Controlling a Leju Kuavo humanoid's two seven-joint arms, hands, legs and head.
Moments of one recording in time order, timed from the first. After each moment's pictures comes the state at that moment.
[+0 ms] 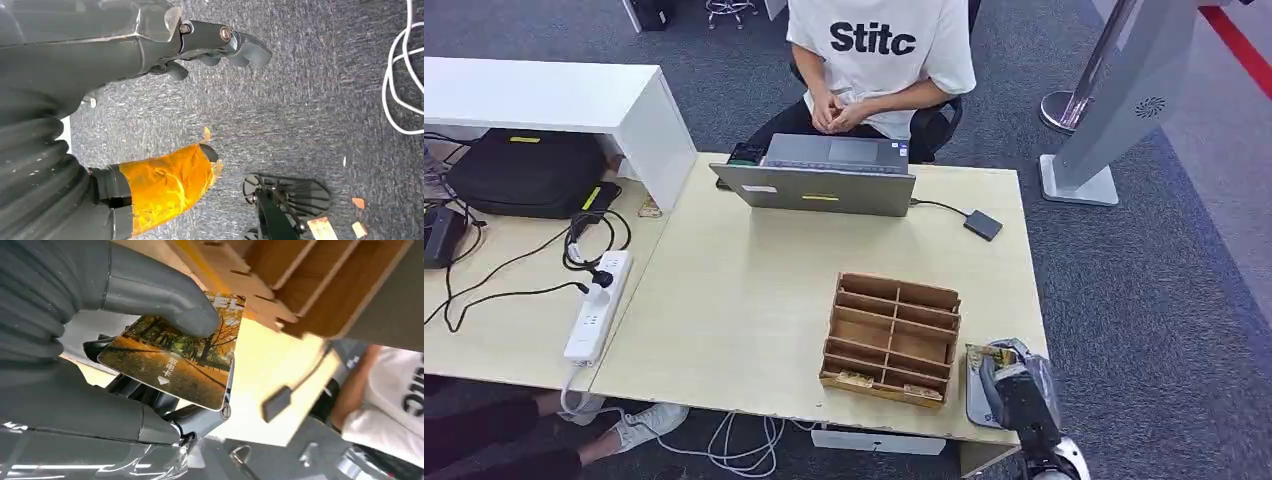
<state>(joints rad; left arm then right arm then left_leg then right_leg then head) -0.09 -0.04 1.31 -0.26 -1.24 0.03 -0.13 -0.03 0.20 0.01 -1.25 0.63 -0.08 -0.33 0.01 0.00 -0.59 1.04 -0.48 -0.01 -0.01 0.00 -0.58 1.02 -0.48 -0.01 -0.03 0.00</state>
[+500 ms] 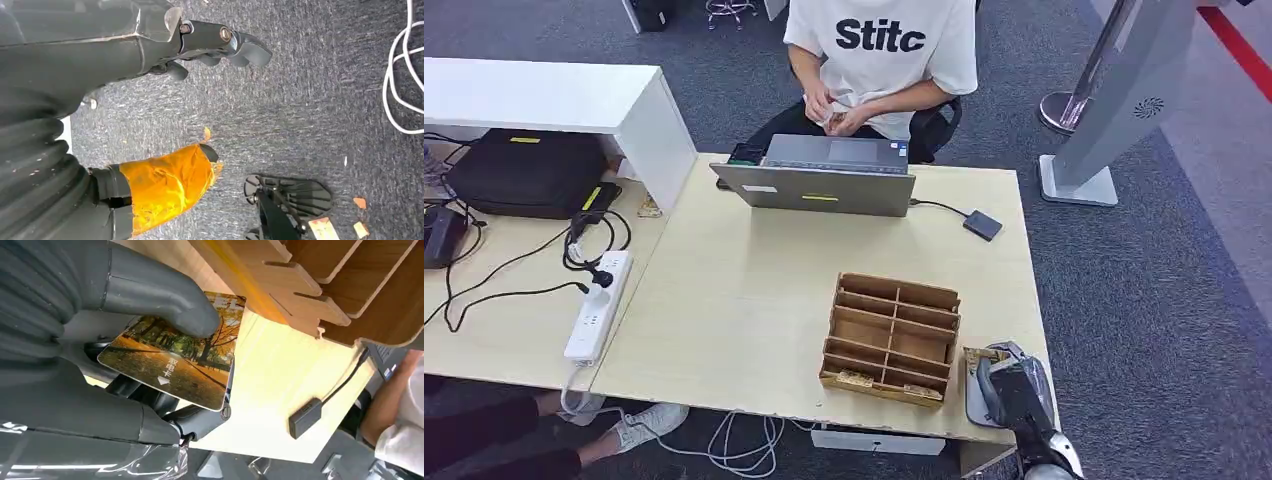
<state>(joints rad) -0.09 -0.04 1.31 -0.26 -1.25 0.02 -0.13 -0.09 0.20 -0.02 -1.12 0.66 -0.09 -0.31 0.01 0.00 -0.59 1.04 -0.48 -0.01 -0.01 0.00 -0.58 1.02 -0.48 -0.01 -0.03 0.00</state>
